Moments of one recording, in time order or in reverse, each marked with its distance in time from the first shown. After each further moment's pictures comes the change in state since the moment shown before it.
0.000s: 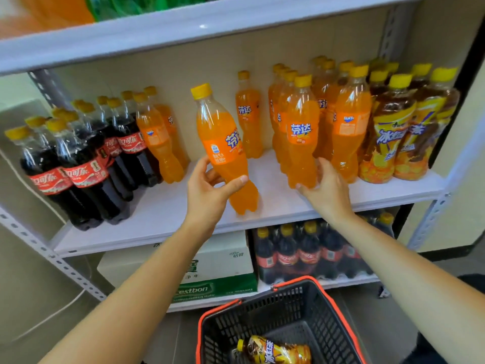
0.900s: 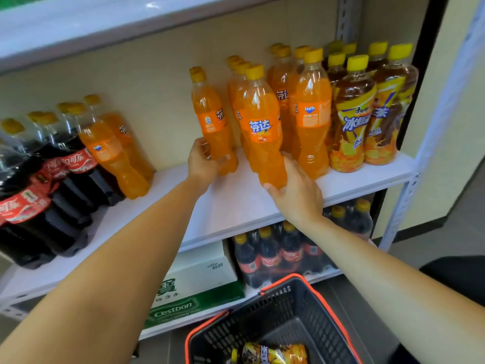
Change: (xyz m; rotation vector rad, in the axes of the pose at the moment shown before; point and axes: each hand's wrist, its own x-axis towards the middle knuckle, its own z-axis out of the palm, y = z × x) left_hand 0.137 -0.085 0.067 0.284 -0.041 -0.158; right_hand -0.002 0.010 0.014 -0.202 0.038 -0.043
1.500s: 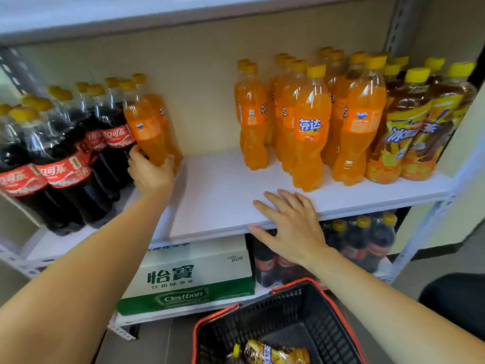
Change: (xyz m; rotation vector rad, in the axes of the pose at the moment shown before) left_hand -0.013 -0.052 -0.155 0.305 0.661 -0.099; right_hand -0.053 -0.033 0.043 -0.394 -0.285 -0.411
